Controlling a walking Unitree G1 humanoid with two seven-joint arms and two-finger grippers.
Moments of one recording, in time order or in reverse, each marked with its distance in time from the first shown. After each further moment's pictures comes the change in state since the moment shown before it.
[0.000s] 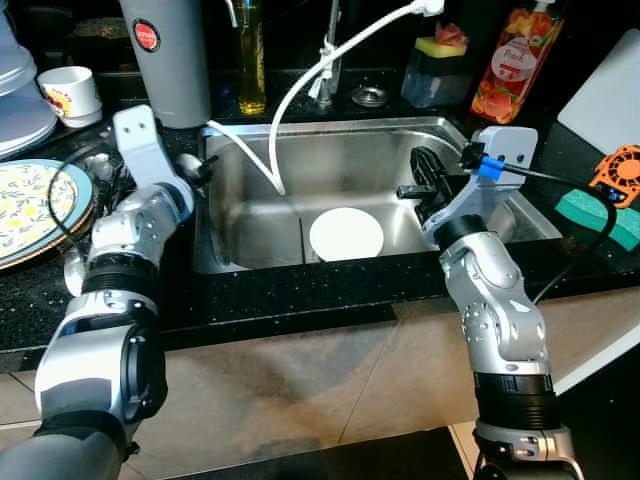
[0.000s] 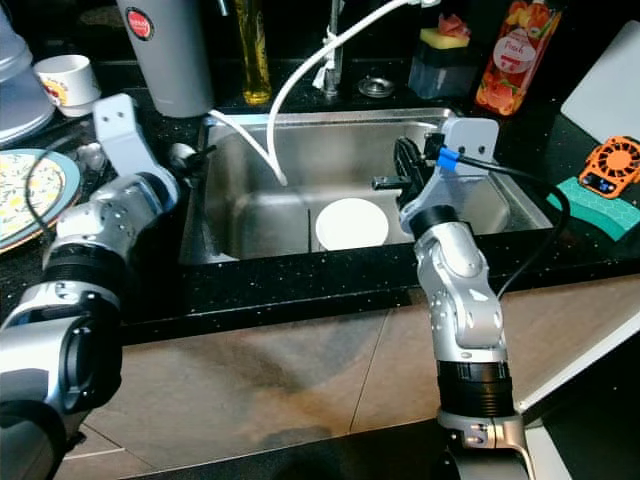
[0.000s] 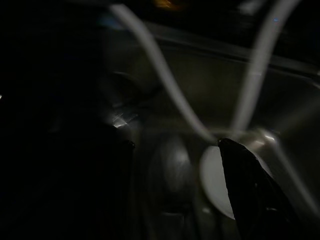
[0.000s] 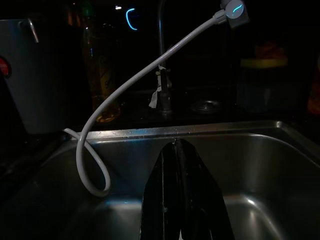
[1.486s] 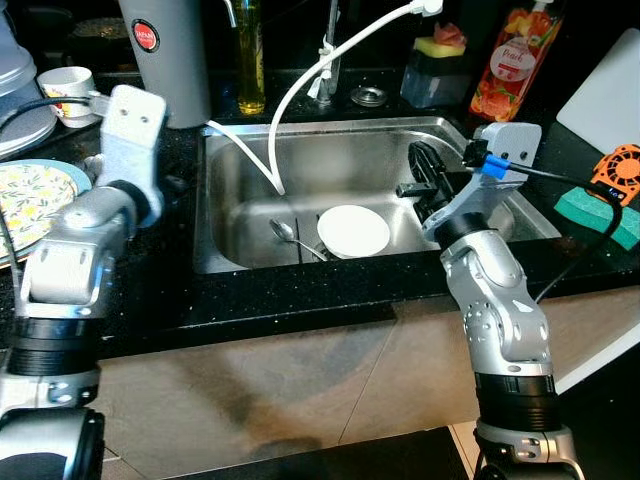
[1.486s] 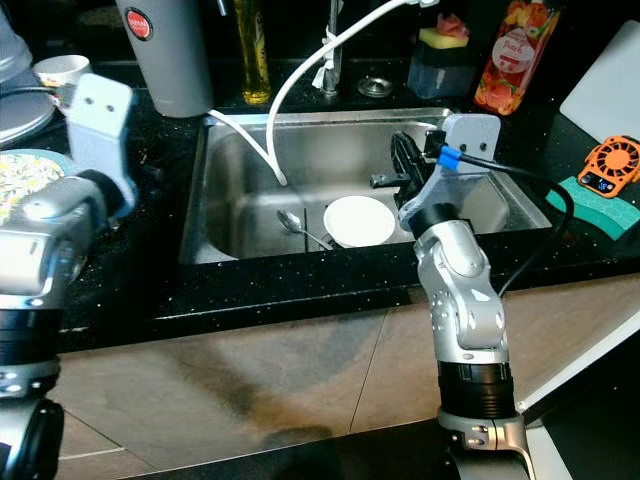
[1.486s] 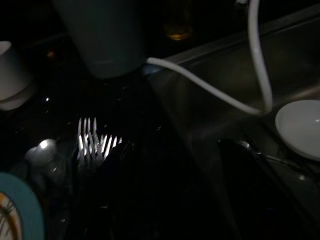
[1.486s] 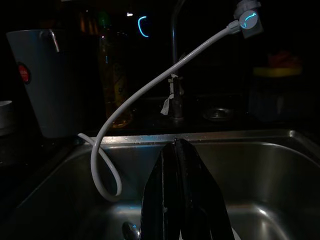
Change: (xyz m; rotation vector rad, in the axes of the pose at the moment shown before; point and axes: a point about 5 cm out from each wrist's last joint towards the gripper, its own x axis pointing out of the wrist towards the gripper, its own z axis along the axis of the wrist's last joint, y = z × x) left arm -0.075 0.013 0.036 0.553 -0.064 0.084; right arm -0.001 0.004 0.005 0.008 -0.022 0.036
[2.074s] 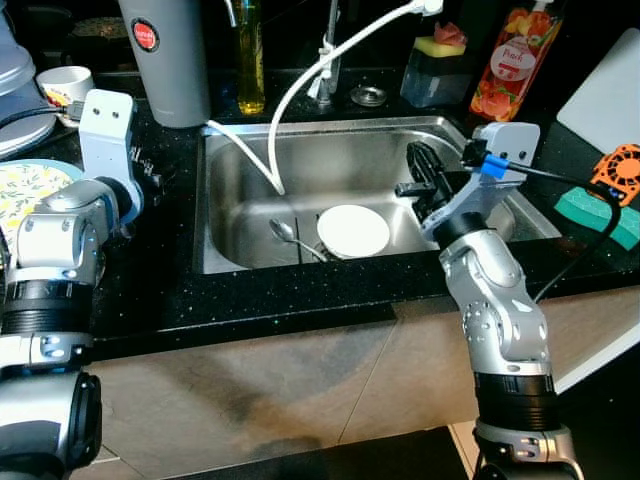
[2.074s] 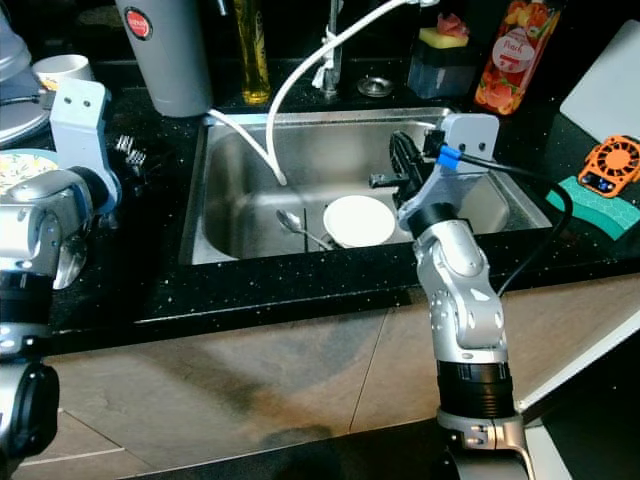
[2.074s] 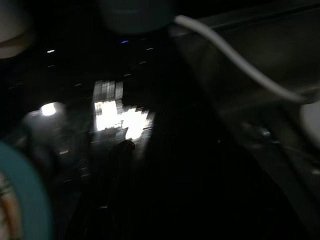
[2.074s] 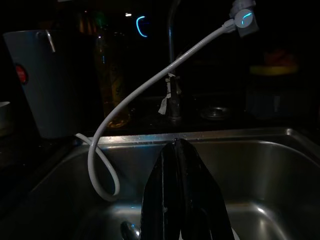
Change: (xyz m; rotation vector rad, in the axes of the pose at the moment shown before) left arm 0.025 0.034 -0.021 -0.118 0.143 0.063; right arm 0.000 0.000 0.000 0.007 -0.002 0.005
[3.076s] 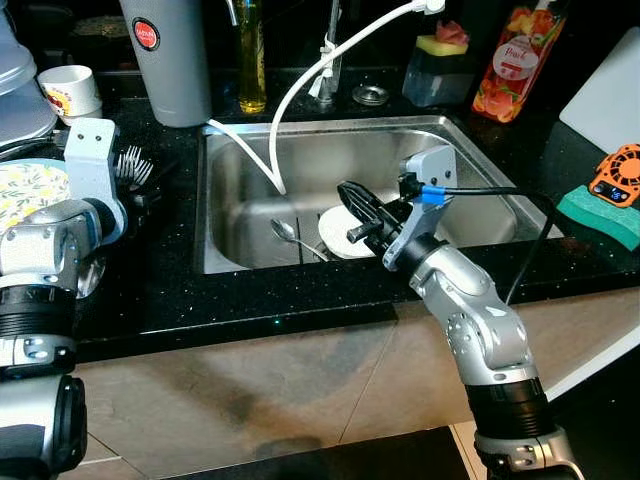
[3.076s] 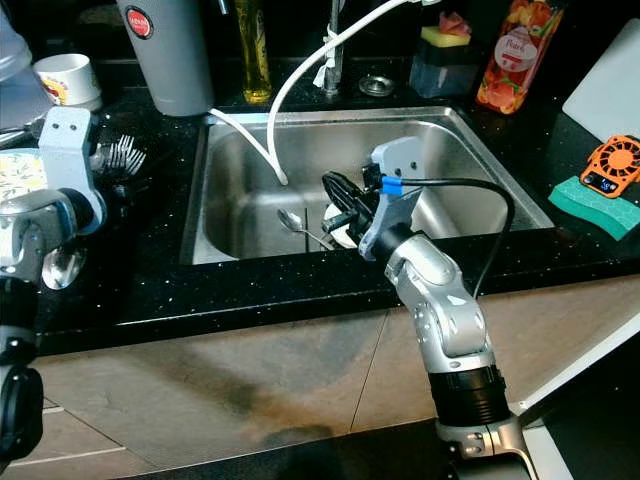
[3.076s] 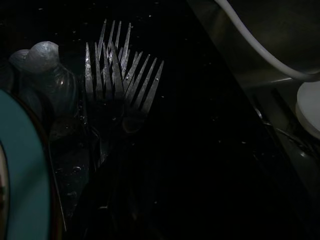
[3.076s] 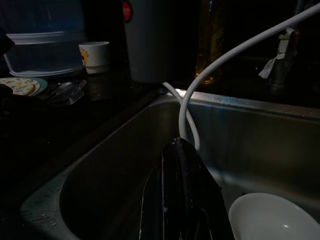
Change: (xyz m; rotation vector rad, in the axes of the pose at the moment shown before) left arm -0.003 0.010 -0.026 -0.106 0.088 -0.025; right arm -0.004 0.037 -0.026 0.006 0.174 0.384
